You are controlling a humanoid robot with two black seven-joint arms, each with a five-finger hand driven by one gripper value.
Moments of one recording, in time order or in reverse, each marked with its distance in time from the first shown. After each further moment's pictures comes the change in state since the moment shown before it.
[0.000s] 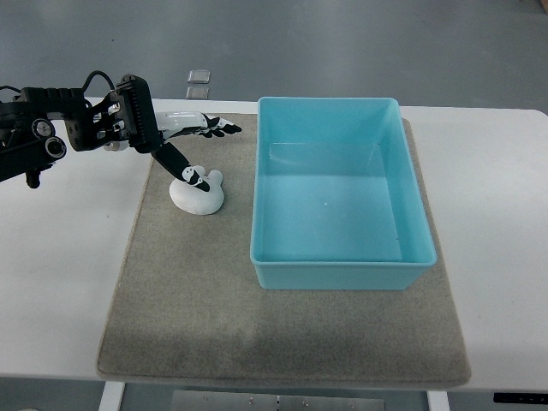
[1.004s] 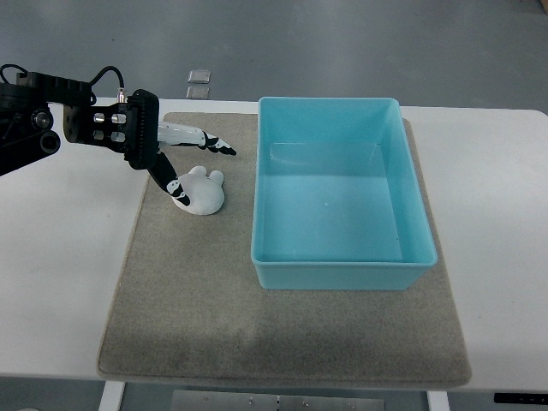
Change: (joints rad) left arm -0.056 0.010 0.001 -0.005 0.200 -0.135 -0.016; right arm 0.000 0.000 0.000 0.000 0.000 0.000 0.000
